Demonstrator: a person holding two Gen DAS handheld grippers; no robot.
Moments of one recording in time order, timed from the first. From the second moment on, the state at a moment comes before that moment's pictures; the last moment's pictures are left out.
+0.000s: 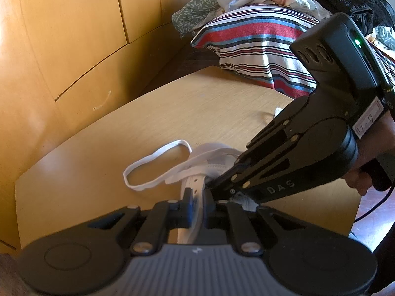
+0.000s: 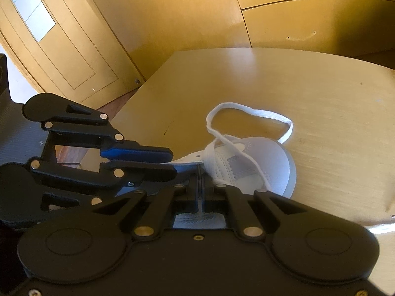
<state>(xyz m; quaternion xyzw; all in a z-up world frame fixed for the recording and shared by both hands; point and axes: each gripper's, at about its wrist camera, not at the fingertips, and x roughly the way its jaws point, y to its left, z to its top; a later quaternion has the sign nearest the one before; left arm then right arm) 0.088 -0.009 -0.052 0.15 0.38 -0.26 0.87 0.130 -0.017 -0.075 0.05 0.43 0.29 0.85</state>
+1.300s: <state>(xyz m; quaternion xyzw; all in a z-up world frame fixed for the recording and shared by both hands) 0.090 -0.006 -0.058 0.16 0.38 -0.28 0.87 0.128 -0.034 -0.080 0.09 0.39 0.32 0.86</state>
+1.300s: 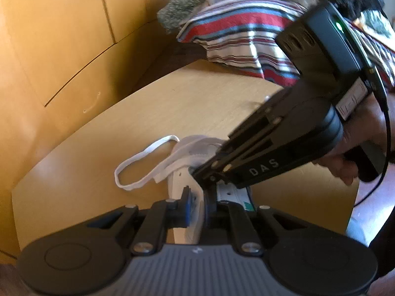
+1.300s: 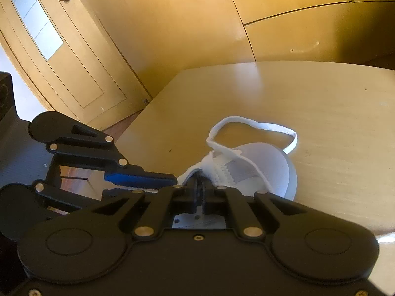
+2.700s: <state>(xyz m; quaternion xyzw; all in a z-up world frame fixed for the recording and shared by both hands) 0.110 0.079 -0.089 -0.27 0.39 -0.22 0.85 0.176 -0.035 -0.102 0.17 0.46 0.34 0.81</state>
